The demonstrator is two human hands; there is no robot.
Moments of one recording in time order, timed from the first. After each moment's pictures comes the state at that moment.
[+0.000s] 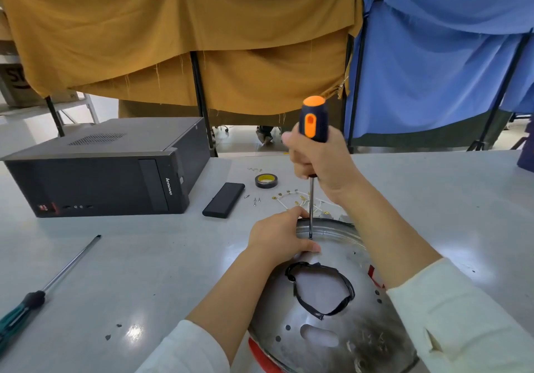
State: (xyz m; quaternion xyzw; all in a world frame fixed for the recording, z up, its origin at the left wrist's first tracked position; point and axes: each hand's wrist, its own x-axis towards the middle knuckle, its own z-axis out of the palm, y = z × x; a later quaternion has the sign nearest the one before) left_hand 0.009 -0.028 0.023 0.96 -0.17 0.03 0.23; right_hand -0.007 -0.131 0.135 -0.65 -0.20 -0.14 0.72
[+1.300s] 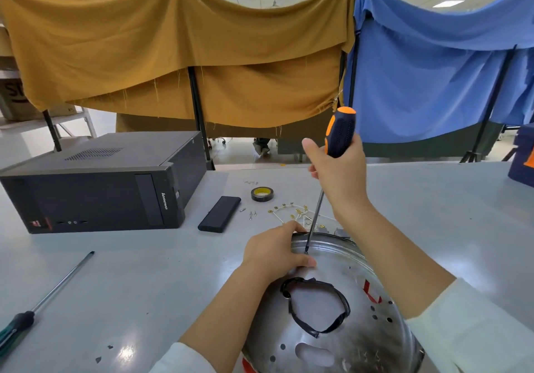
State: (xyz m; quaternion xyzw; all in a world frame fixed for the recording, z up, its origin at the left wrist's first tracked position) left_hand 0.011 -0.028 0.020 0.95 -0.17 0.02 0.25; right_hand -0.003 -0.146 0.128 -0.66 -0.03 -0.35 0.66
